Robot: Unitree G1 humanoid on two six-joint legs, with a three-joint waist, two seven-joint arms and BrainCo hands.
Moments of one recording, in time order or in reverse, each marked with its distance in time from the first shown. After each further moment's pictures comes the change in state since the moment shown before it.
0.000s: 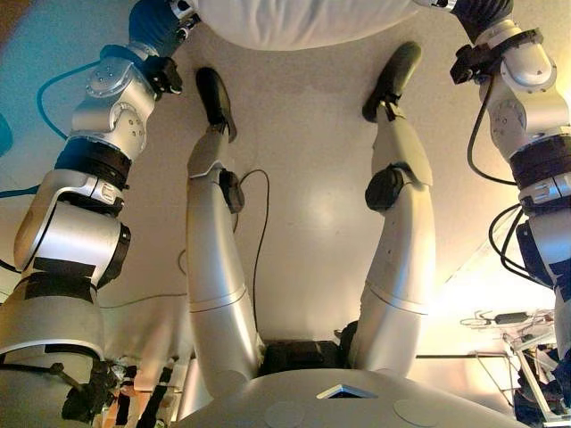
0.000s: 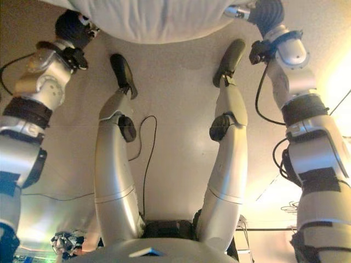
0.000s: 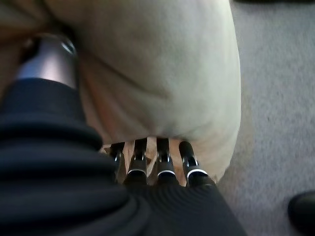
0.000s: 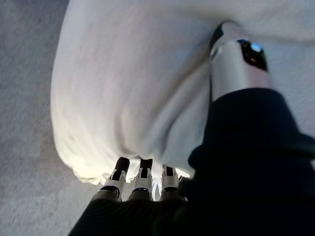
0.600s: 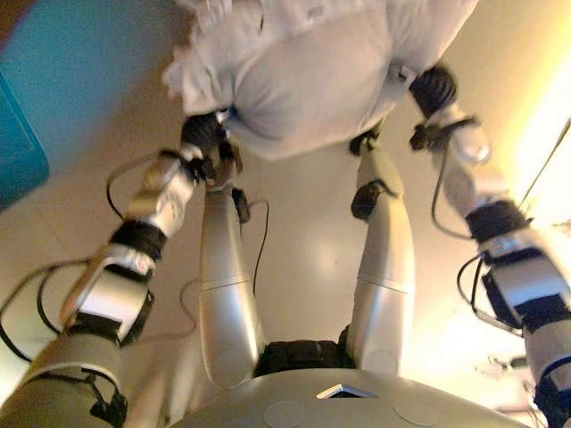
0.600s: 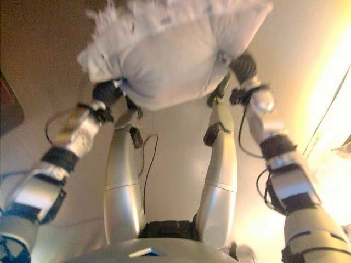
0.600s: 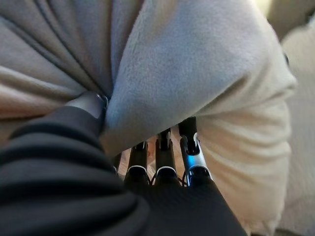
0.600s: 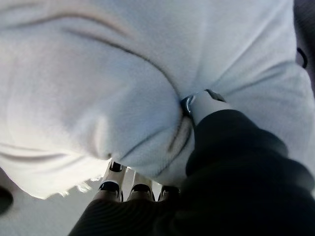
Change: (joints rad) left arm 0.567 -0.162 0.081 -0.256 0.089 -0.119 -0.004; right arm 0.523 0.140 -0.114 -0.267 -0.146 -0.081 -0.137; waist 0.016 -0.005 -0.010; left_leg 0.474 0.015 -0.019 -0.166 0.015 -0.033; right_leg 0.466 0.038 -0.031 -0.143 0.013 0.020
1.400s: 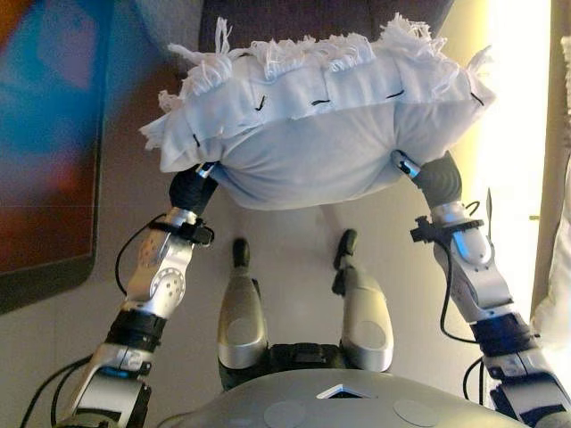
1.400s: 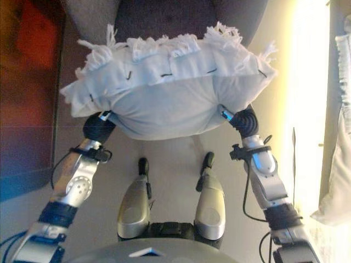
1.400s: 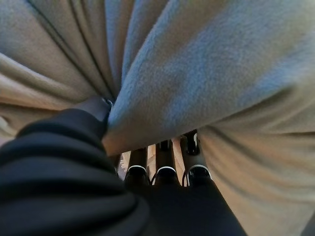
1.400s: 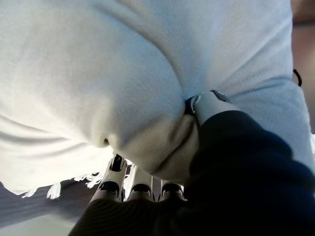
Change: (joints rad) left arm 0.521 -0.079 0.293 -0.591 0.118 -0.059 0.041; right arm 0.621 0.069 -0.240 -0.662 -0.249 -0.023 -0.014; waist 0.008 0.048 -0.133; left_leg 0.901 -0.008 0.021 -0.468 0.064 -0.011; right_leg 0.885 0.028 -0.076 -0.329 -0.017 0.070
